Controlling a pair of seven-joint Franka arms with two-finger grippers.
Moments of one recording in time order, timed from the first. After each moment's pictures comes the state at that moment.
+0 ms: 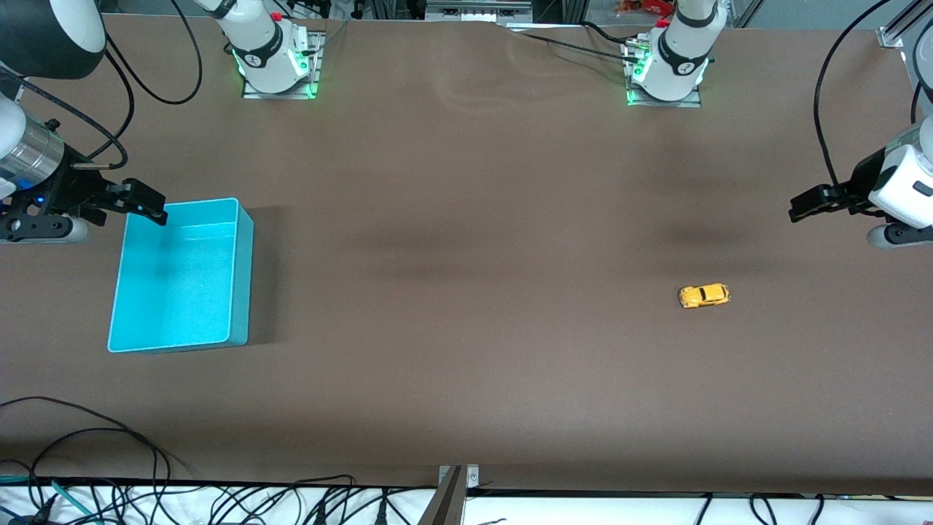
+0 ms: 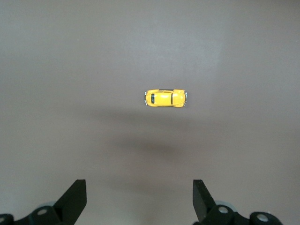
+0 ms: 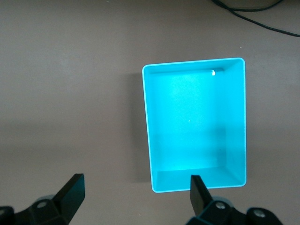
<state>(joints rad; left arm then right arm) 0.10 0.06 -0.04 -1.70 0.04 1.67 -0.10 0.07 0.11 -0.01 -1.59 -0.01 1.72 0.04</state>
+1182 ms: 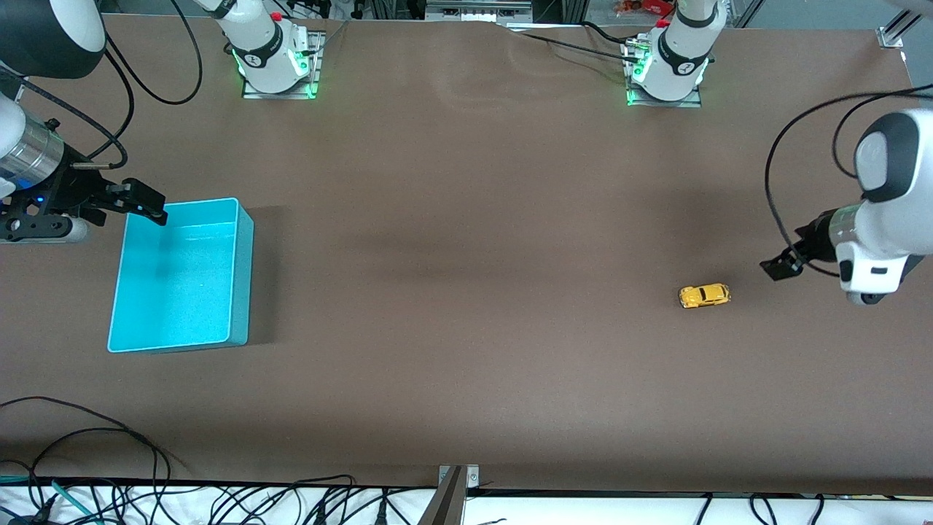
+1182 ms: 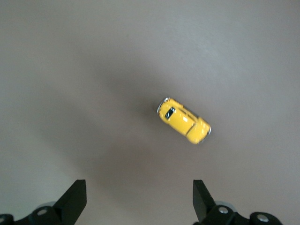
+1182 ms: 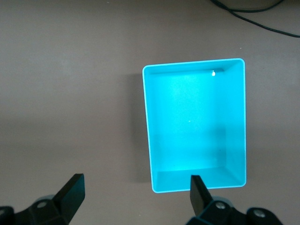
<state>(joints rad) 0.13 0.29 -0.04 -1.73 0.03 1.82 -0.73 0.07 0.11 -0.01 -1.59 -0.01 1.72 0.04</state>
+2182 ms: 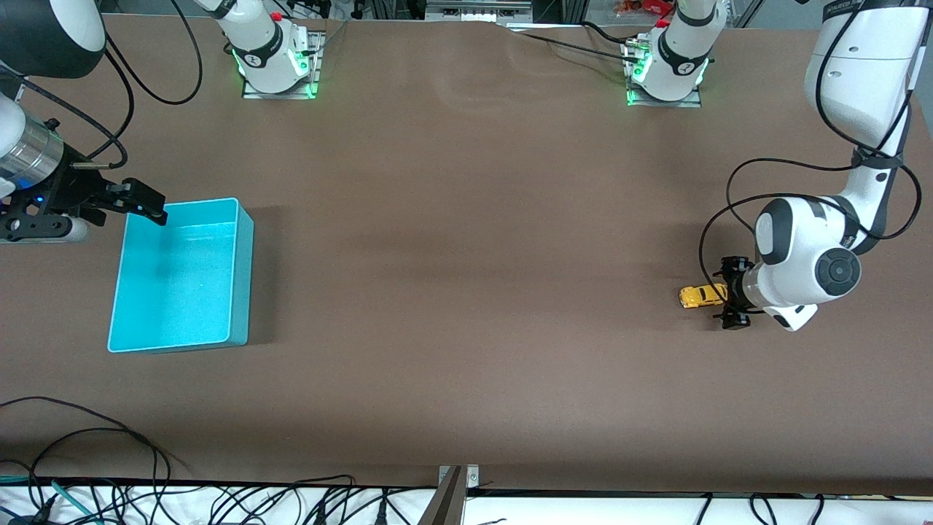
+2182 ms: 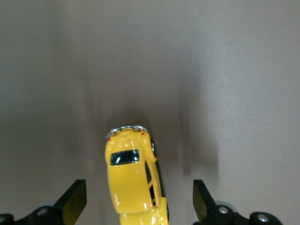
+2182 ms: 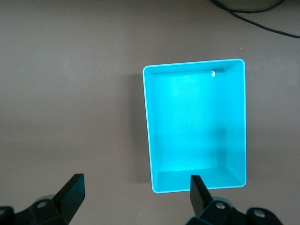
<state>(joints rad) 0.10 0.59 -0.05 -1.82 0.01 2.28 -1.48 0.07 0.11 -0.01 -1.58 -0.01 1.72 0.04</state>
